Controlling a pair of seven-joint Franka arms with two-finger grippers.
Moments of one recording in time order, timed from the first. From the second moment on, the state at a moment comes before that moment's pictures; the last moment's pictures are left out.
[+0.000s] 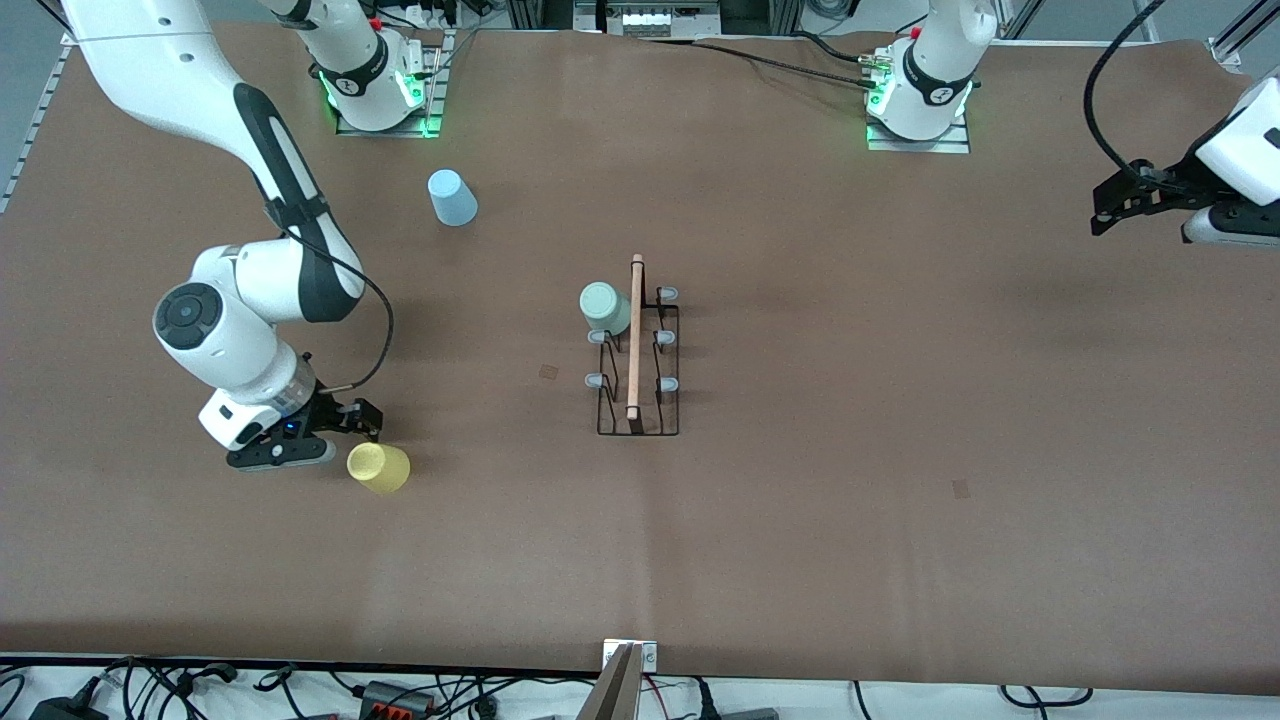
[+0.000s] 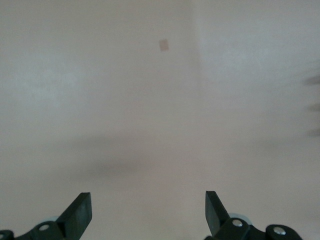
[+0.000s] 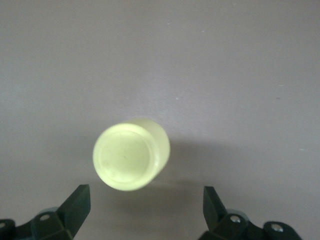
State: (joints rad) left arm -0.03 -0.11 0.05 -1.75 0.04 1.59 0.11; right arm 0.15 0.55 -0.01 -1.81 0.03 2.56 -0.01
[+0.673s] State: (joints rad) left arm -0.02 -0.05 0.05 -1.63 0.04 1.55 0.12; right arm 0.16 0.64 -0.01 -1.79 0.05 2.69 -0.01
